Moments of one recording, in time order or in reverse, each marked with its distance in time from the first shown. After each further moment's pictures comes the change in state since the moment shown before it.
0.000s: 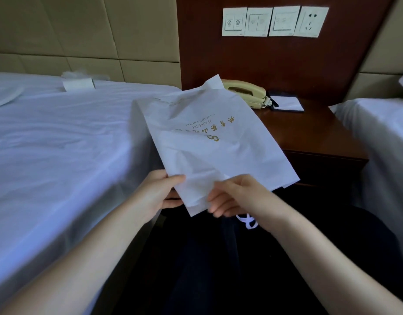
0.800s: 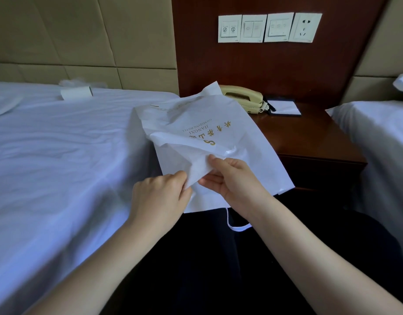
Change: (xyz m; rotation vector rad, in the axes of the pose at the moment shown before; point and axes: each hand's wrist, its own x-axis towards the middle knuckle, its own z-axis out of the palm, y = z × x) left_hand -0.020 0.005 0.002 1.279 0.490 1.008; right_hand 0.035 -0.016 0.010 0.610 0.083 -0.209
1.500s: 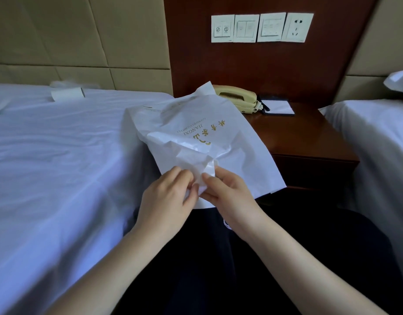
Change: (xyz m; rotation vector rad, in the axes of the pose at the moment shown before) left_hand 0.001 0.022 0.015 -0.224 0.035 -0.036; right_hand -0.016 0.025 -0.014 -0.139 -0.074 -0.165
